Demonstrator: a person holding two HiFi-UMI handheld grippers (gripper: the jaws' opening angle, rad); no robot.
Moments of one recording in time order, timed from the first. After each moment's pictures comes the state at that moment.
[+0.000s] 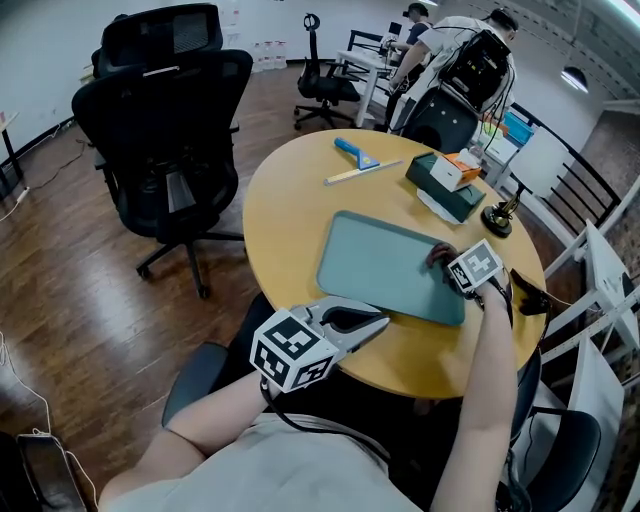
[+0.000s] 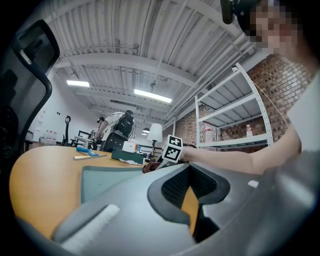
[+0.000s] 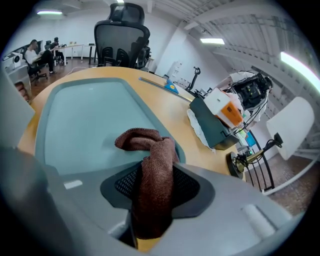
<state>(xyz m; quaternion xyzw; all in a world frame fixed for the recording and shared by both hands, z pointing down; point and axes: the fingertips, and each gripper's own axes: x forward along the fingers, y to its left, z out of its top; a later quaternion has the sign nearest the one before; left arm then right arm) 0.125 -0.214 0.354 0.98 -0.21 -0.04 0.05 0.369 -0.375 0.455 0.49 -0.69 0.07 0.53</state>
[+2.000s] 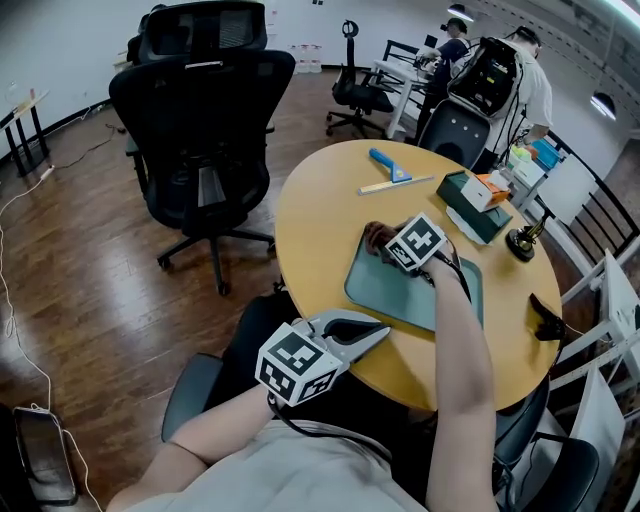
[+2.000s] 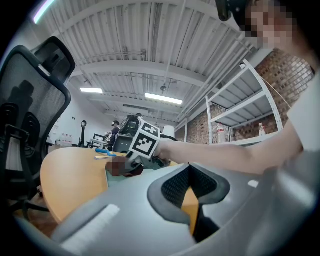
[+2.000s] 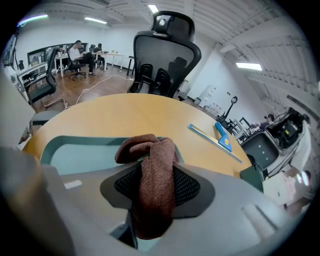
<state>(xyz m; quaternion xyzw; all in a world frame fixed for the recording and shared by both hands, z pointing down) 0.083 -0.219 0.365 0.96 -0.29 -0.05 0.05 0.133 -0.448 0.456 0.33 -0.79 -0.02 0.51</state>
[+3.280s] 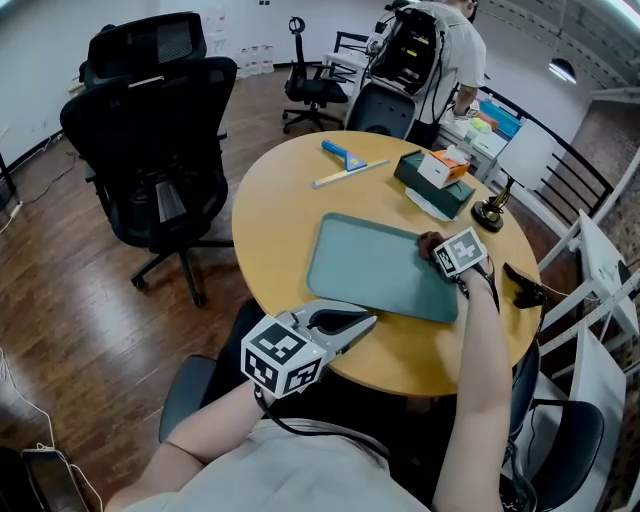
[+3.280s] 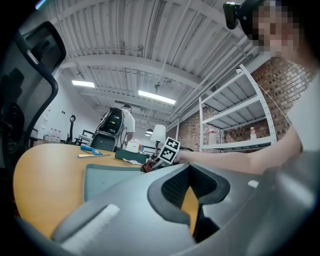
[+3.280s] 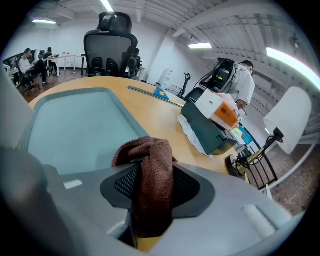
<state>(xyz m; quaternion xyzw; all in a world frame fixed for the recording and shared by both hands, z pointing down) 0.119 -0.216 0.355 0.97 -0.23 -0.05 0.06 0.373 -0.413 0.455 0.53 -0.70 0.07 0.48</state>
